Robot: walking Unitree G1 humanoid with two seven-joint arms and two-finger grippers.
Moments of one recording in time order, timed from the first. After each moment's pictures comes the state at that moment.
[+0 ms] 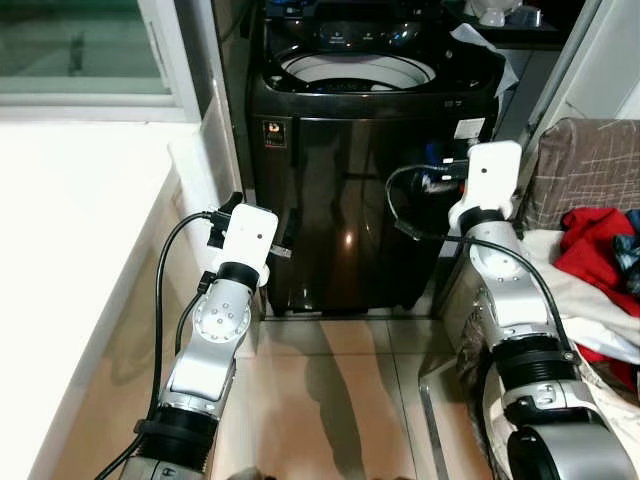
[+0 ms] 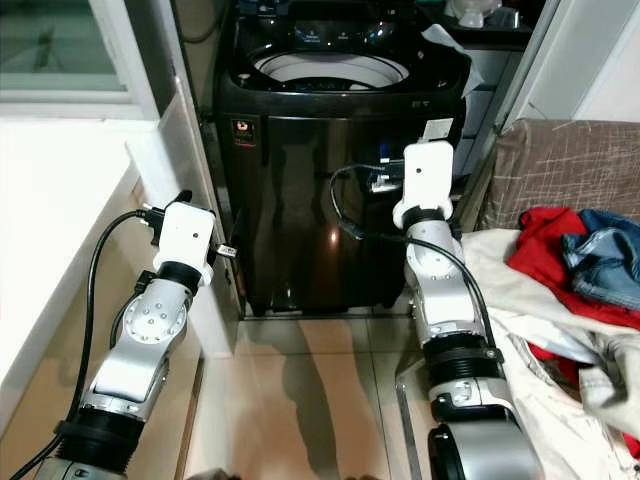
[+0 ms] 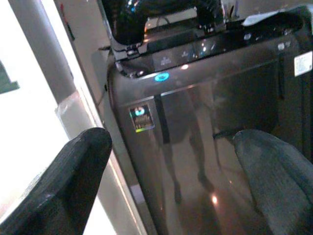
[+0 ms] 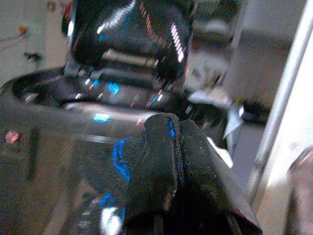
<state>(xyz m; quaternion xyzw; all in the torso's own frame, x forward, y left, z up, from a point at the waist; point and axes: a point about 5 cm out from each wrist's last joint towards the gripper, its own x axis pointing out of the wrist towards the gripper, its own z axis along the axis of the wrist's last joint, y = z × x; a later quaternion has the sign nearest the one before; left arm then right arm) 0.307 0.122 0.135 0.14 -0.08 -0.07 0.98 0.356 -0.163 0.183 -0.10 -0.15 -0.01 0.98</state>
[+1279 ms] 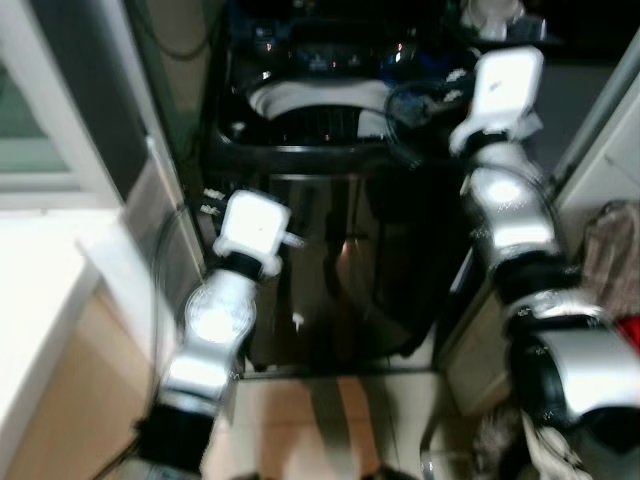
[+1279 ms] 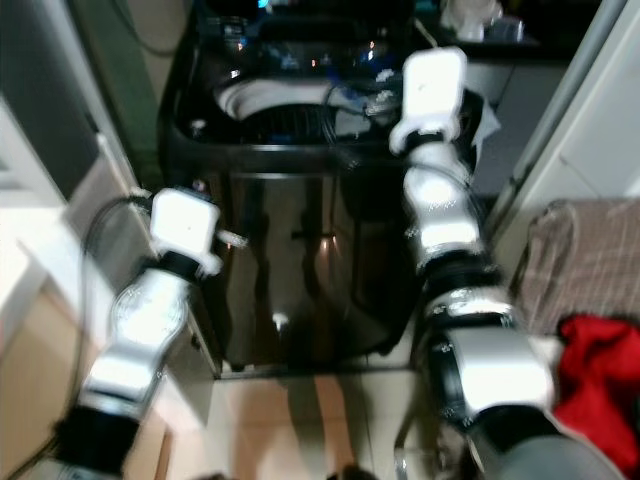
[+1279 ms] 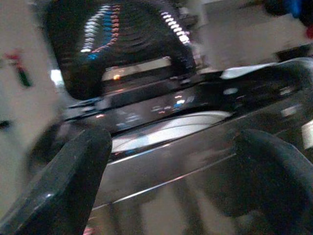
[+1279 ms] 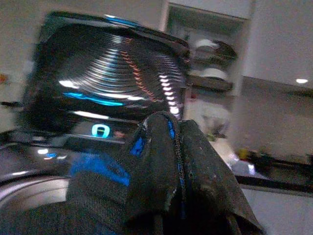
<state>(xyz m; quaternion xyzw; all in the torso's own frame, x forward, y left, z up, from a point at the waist) 0.297 0.096 0.162 0.12 -0.17 -0.15 0.97 0.398 -0.165 0.259 -0.09 -0.24 -0.01 0.97</state>
